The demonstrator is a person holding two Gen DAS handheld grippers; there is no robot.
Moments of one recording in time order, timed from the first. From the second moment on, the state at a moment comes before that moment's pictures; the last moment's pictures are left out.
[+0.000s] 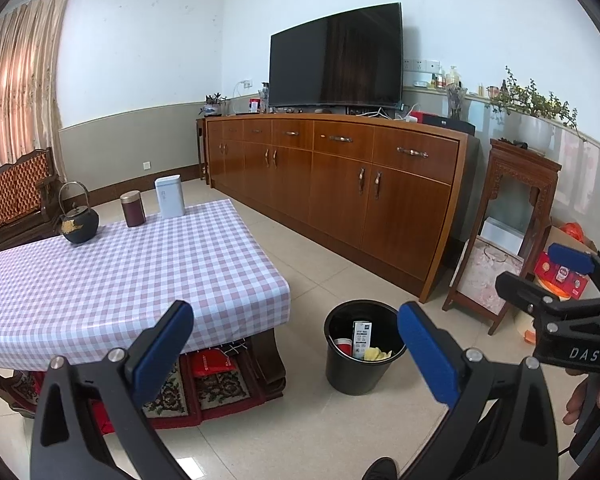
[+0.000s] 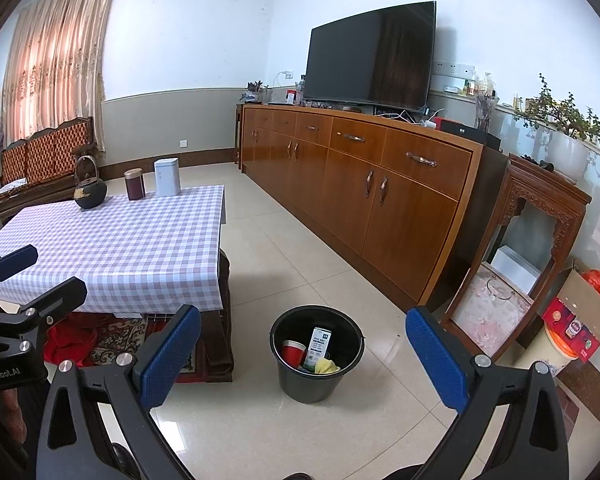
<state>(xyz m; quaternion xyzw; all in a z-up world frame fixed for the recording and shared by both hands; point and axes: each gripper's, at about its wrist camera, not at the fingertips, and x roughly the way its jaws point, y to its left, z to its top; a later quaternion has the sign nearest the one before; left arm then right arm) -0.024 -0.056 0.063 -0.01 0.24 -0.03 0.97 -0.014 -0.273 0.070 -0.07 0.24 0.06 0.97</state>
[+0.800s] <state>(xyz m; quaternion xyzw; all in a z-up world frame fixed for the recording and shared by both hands) -0.024 -0.046 0.066 -0.01 0.22 -0.02 0.97 -0.016 -0.276 0.067 -0.07 0.24 0.06 0.97</state>
